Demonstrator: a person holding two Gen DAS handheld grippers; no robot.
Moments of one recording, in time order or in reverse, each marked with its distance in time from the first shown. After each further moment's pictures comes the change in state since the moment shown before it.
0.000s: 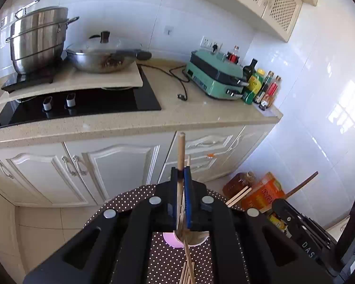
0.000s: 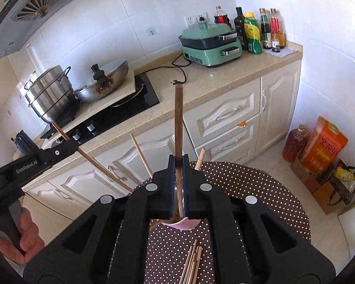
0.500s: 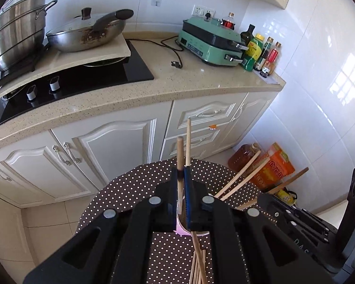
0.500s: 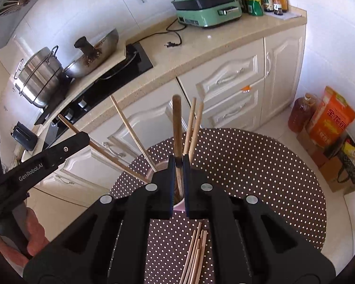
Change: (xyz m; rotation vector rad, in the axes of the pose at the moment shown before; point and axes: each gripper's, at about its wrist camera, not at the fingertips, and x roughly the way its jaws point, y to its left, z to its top) left arm 0.060 -0.004 -0.024 0.082 0.146 0.003; right arm 0.054 -0.015 -0.027 0.058 0.195 0.008
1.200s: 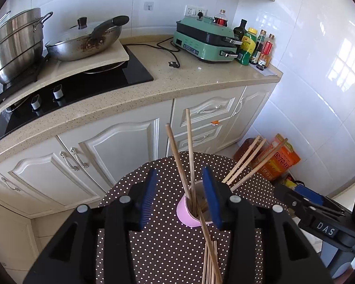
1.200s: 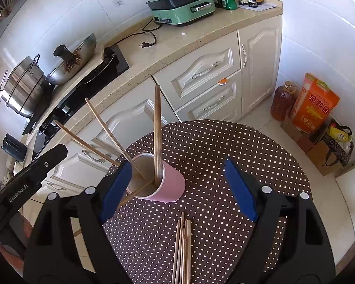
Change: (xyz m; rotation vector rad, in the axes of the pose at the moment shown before) left arm -0.018 -0.004 -0.017 0.078 -0.026 0.030; right arm -0.022 -0.027 -0.009 0.082 0.001 -0.087
